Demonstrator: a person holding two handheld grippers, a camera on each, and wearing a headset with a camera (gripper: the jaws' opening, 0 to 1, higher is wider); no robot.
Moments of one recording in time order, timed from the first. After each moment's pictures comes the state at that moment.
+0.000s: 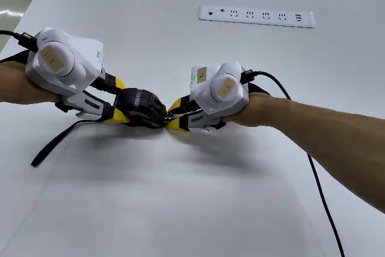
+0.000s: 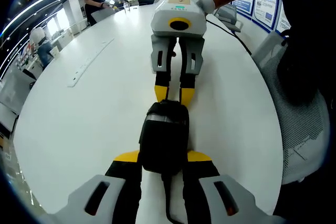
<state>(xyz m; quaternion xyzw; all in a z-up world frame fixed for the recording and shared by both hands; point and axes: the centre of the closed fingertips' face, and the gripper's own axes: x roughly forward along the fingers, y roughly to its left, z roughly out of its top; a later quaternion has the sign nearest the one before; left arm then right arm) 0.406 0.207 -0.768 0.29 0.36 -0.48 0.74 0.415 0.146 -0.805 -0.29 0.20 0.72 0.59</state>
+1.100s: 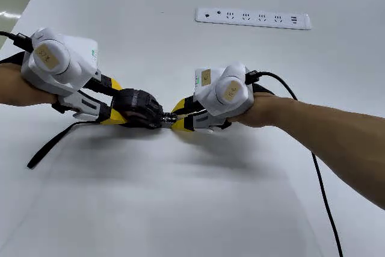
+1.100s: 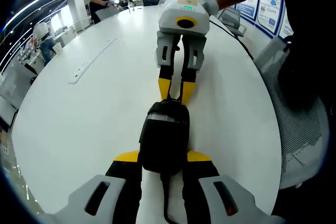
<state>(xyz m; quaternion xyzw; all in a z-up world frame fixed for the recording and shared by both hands) 0.407 0.202 -0.769 0.27 0.37 -0.48 0.75 0.422 0.130 -0.811 -0.31 0.20 0.72 0.59</state>
